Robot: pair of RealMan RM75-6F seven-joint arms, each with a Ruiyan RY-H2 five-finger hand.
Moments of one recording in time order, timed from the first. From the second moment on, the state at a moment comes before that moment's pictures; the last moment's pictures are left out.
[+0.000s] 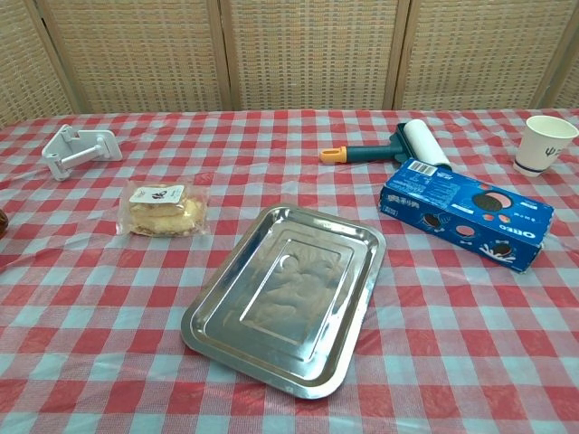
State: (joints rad) left arm -0.38 -1.11 -0.18 -1.79 1.15 1.13 0.21; right arm 0.03 -1.17 0.10 -1.60 -1.48 1.56 0.03
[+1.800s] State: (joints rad) left arm -0.99 -1.62 -0.17 -1.27 0.55 0.83 0.56; right arm 0.04 -1.17 0.12 -1.61 -1.46 1.53 0.09
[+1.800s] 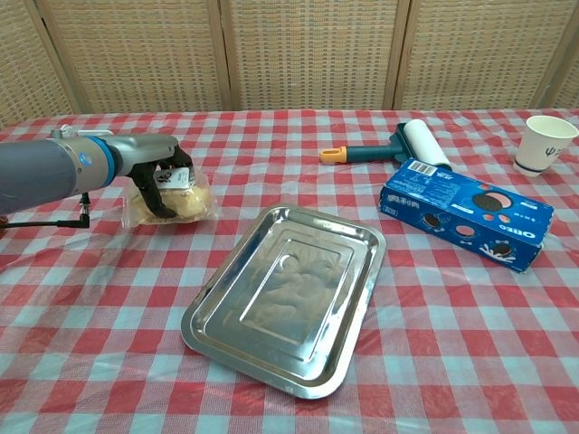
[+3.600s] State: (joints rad) left arm -1.11 -1.70 -0.12 -1.65 0.65 0.96 0.71; right arm 0.03 -1.19 0.13 -1.57 -1.47 1.57 0.13
